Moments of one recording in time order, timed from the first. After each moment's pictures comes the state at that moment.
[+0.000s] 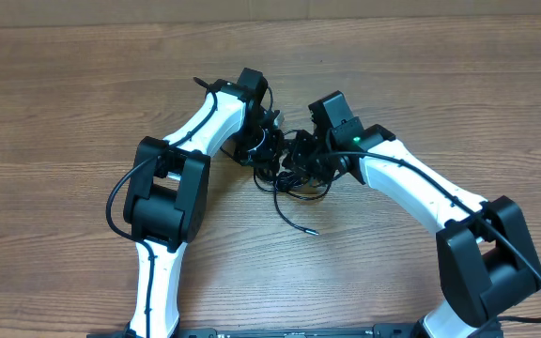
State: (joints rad) left arm -0.37 2.29 1.71 -1.00 0.46 -0.19; right arm 0.48 1.79 1.20 -0.50 -0.41 0.94
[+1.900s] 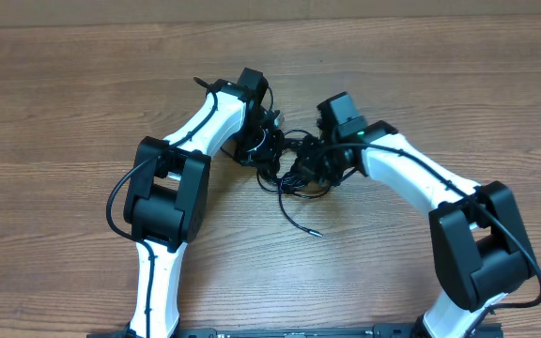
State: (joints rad) left arm -0.37 2.29 1.71 -1.00 0.46 -0.19; right arm 0.42 1.86 1.20 -0.54 -0.48 0.84
